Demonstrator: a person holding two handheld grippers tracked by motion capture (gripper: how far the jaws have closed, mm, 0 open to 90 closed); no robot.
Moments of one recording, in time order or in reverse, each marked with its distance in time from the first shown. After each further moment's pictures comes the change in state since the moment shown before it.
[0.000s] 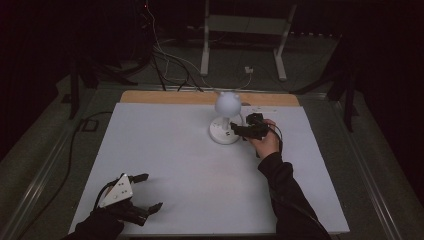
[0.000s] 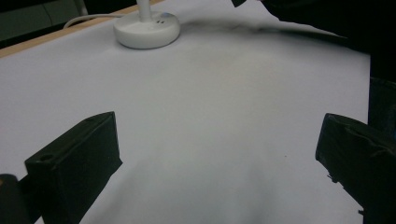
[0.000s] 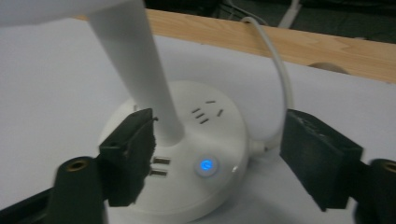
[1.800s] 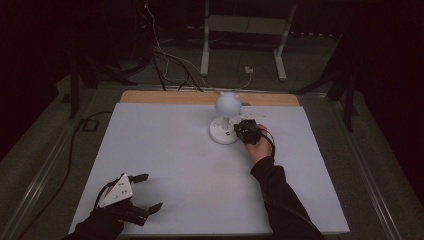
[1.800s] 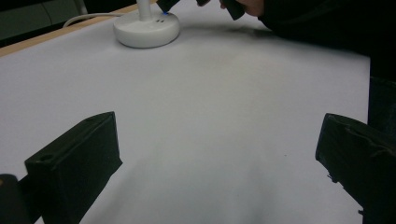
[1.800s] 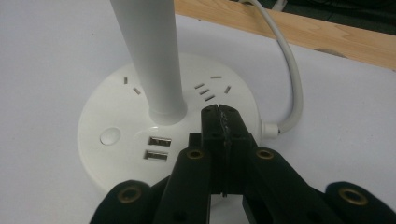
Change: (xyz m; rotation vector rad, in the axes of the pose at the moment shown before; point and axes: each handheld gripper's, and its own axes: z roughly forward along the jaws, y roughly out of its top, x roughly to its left) left arm 0.000 0.000 0.000 0.003 0.002 0.000; right arm 0.017 -0.017 0.017 0.038 -0.081 -0.073
